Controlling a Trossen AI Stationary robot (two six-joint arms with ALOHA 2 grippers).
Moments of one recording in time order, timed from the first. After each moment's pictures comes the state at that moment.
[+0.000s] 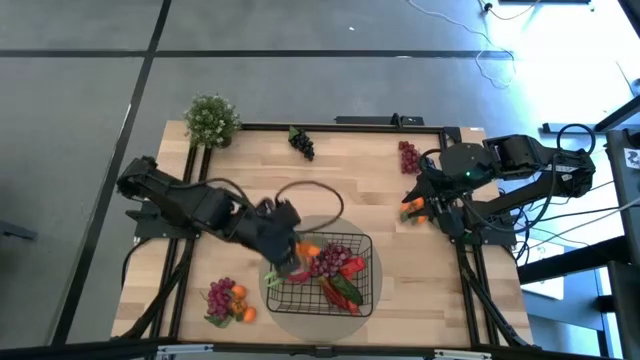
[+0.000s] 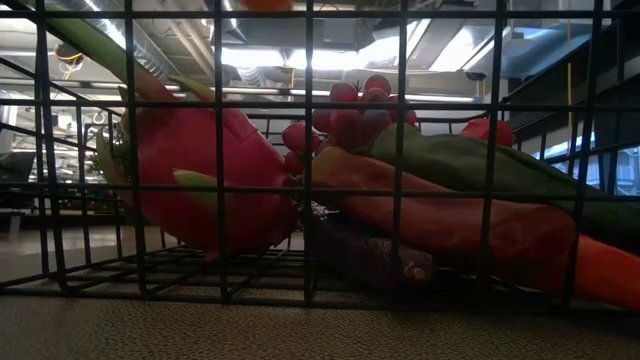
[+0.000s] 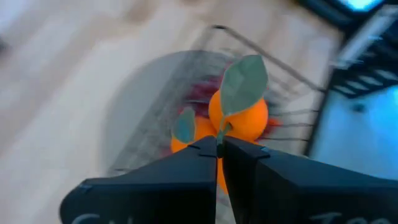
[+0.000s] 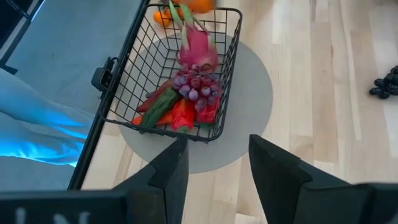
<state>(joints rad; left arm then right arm) -0.43 1.61 1.79 -1.06 -0.39 -0.89 0.14 1.11 1.50 -1.17 -0.14 0.04</state>
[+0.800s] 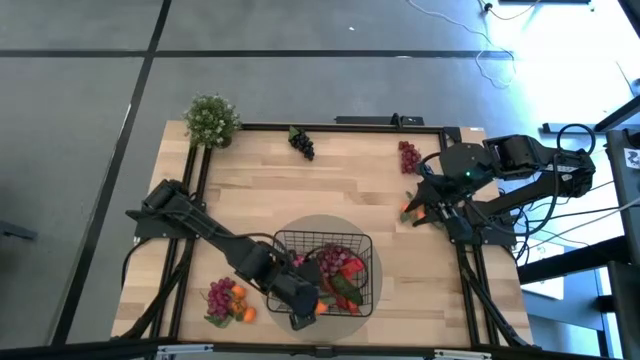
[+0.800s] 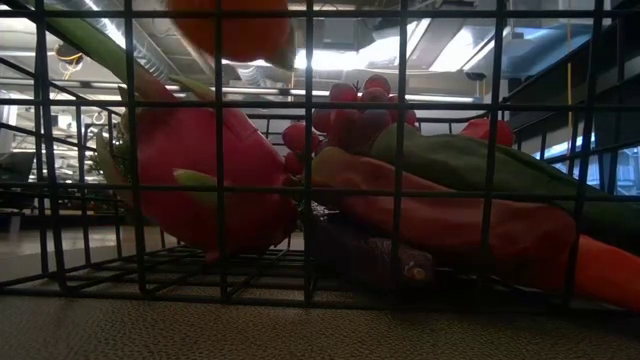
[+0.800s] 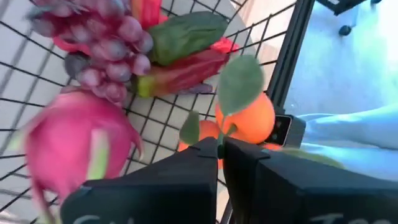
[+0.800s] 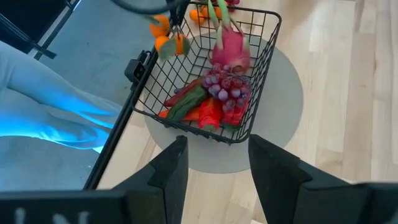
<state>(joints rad) -0.54 1.90 1.79 -0.87 -0.16 -0.92 0.14 1.11 1.50 -1.17 -0.27 -0.04</state>
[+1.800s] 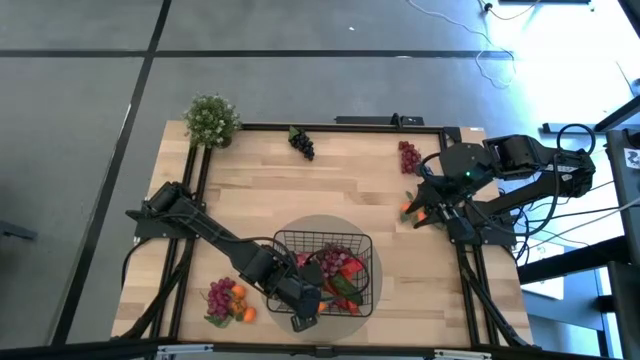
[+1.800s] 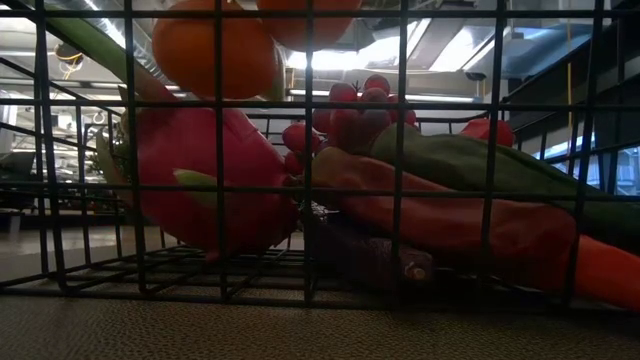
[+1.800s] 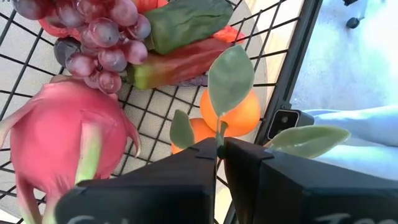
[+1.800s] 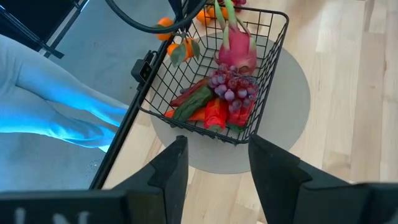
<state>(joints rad) -0.54 1.93 1.79 -0.87 -0.14 -0.94 0.14 1.11 1.50 -1.17 -0.29 -0.04</state>
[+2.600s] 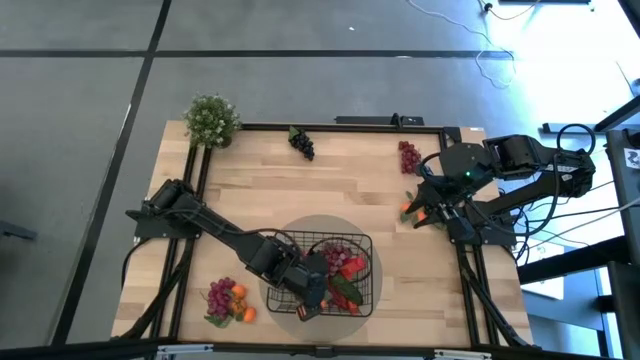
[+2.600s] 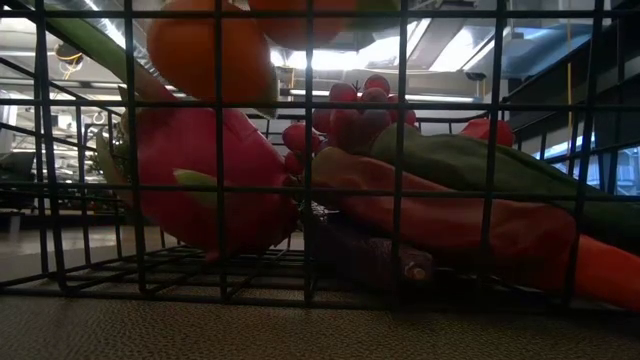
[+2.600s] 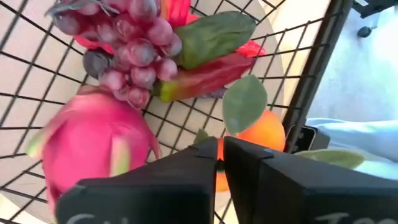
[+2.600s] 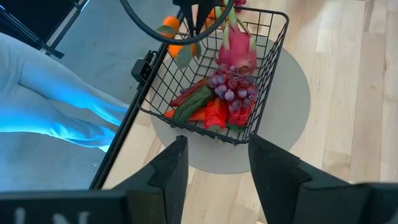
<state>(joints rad) -0.49 1.93 1.79 -0.89 -0.14 -0.93 0.14 1.11 1.50 -1.17 -0.29 -0.04</state>
